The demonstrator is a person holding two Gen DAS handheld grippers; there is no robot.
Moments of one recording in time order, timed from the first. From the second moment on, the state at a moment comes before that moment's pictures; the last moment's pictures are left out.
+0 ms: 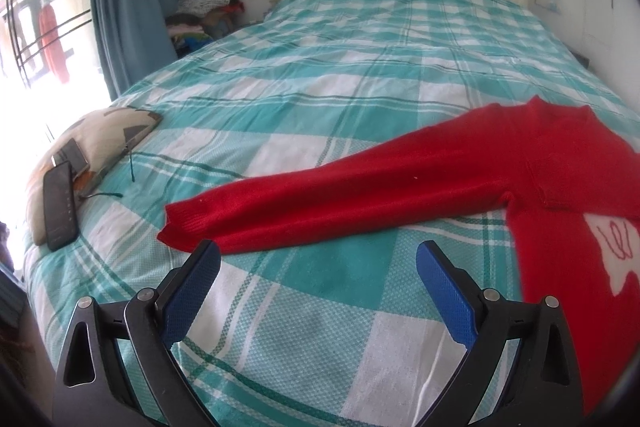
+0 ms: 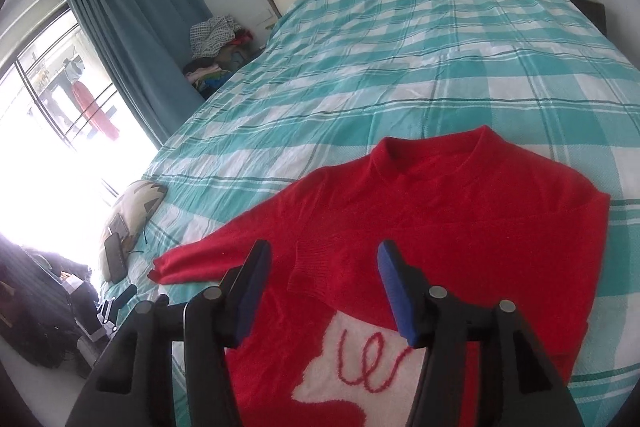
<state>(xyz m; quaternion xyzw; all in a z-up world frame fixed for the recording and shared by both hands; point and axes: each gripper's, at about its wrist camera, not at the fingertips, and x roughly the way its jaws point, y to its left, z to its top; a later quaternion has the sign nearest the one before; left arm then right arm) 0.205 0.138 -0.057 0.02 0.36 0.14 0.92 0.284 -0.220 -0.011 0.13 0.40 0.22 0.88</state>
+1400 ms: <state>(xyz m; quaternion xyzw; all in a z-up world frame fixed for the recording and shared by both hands) 0.199 0.112 -0.116 0.05 0.42 0.06 0.91 0.151 -0.409 -0.118 0.04 0.35 -0.11 0.93</state>
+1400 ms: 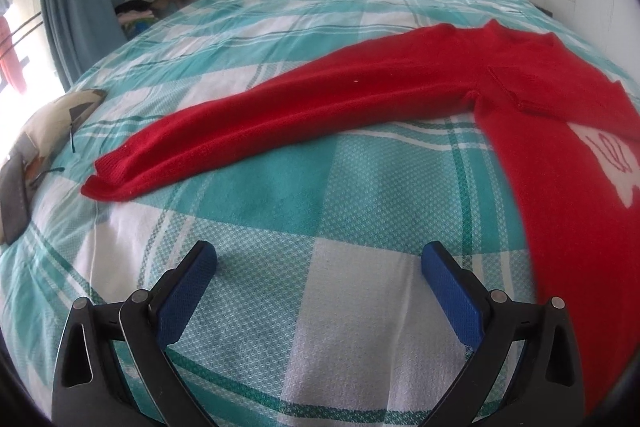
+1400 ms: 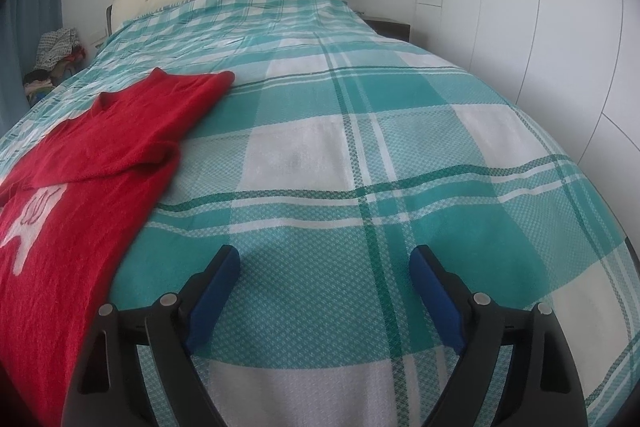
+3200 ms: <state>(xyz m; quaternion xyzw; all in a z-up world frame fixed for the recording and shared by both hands) 0.213 0.128 -0.125 -0.03 0.50 0.04 0.86 0.152 -0.409 -0.123 0.05 0.36 -0.10 0.93</state>
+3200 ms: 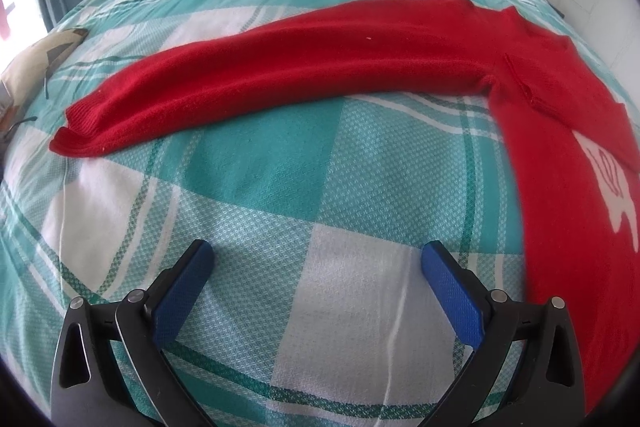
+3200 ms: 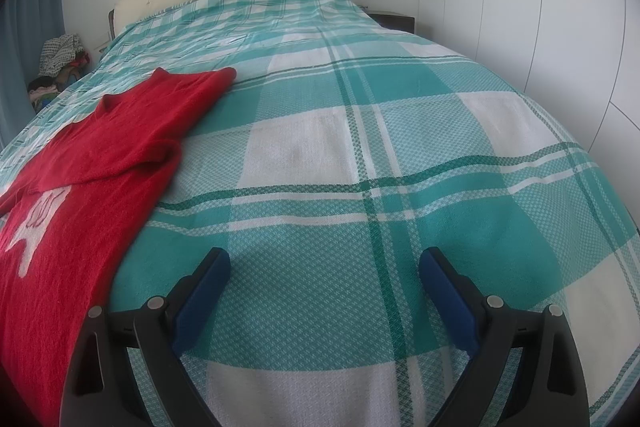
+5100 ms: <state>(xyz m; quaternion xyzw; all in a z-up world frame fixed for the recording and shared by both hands) 0.212 0.126 -0.127 -0.02 0.50 0.04 0.87 0.152 -0.410 -0.123 0.05 0.36 -0.10 0.93</state>
